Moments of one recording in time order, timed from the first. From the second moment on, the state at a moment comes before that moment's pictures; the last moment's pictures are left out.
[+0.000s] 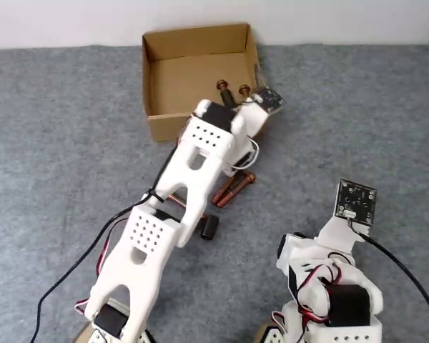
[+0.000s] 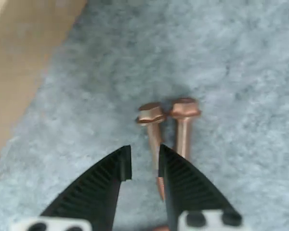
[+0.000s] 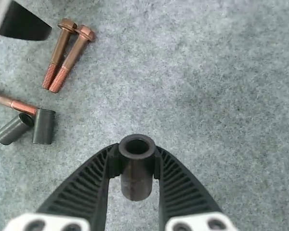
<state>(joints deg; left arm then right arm) 26.0 58.5 -62.1 98.9 -9.5 -5.7 -85.6 62.7 88.5 -20.8</state>
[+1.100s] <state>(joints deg) 28.3 66.4 -62.7 96.0 2.0 -5.7 -85.6 62.7 88.4 -20.8</state>
